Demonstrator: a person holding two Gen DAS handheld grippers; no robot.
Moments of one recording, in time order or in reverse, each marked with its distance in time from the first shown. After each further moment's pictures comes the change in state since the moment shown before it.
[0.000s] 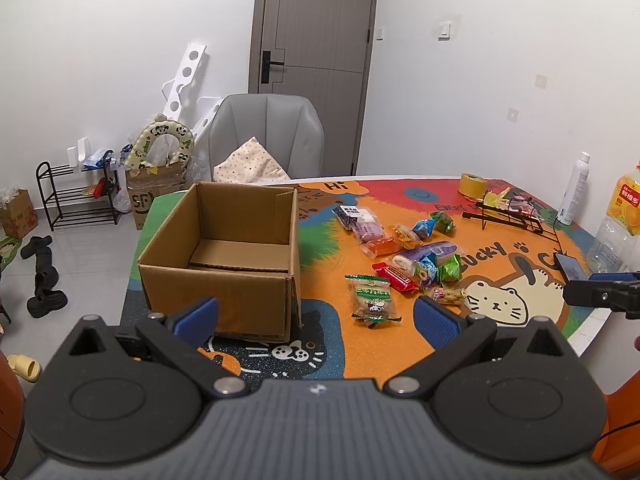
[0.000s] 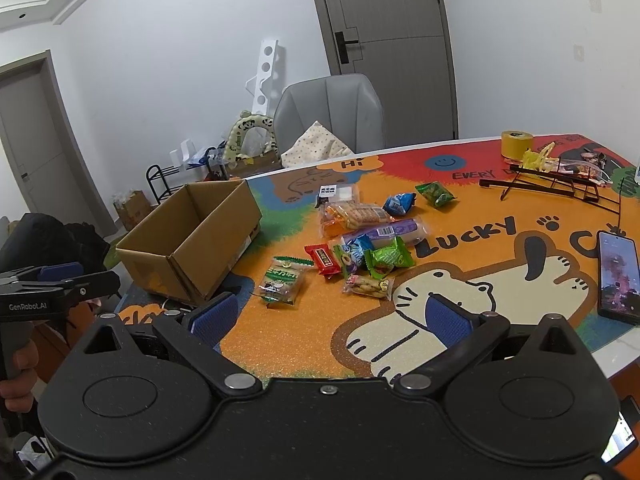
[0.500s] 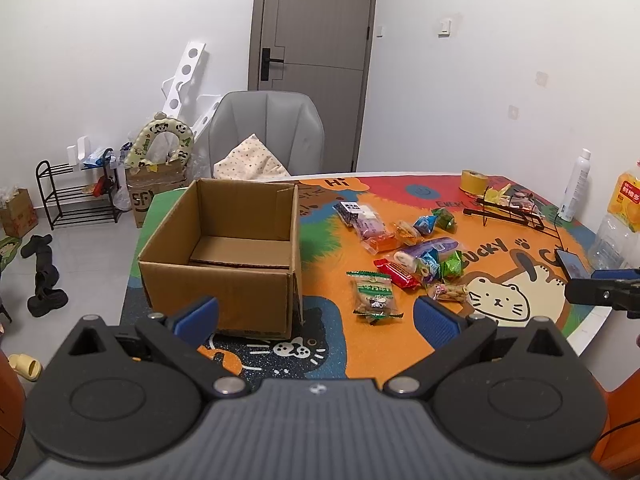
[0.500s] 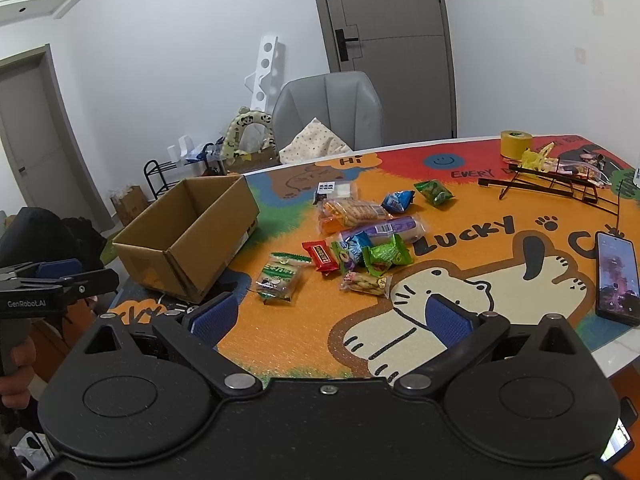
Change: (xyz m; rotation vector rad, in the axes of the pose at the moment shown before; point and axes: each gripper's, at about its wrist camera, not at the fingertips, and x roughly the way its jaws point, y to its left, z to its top) left arm 0.001 0.001 -0.001 0.003 0.008 0.000; right arm 0.000 0.002 -0.001 -0.013 0.009 -0.013
